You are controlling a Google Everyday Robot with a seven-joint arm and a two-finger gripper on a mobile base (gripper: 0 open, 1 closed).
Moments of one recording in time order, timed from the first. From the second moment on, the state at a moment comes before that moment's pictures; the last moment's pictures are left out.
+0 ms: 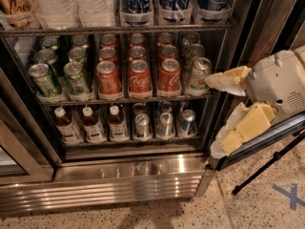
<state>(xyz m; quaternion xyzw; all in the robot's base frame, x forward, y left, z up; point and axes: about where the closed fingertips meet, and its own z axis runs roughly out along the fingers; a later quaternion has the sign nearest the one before) 0.399 -0.108 0.947 -0.58 0.68 0.29 0.33</state>
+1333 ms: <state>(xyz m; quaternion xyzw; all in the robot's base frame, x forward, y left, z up) 0.417 -0.070 0.927 -0.53 0.65 0.31 0.44</state>
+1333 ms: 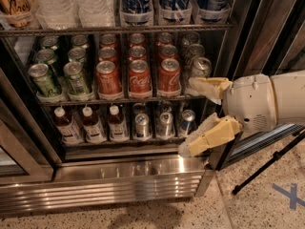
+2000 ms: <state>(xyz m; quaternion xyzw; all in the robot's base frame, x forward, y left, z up) 0.430 -0.055 0.873 -0.51 0.66 0.33 0.43</state>
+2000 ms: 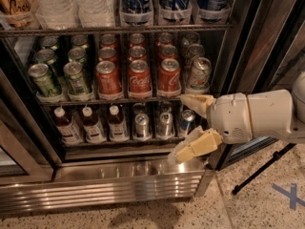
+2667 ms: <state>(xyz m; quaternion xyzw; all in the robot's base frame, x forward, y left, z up) 0.434 -0.040 0.849 -0.50 0.65 0.36 0.44</state>
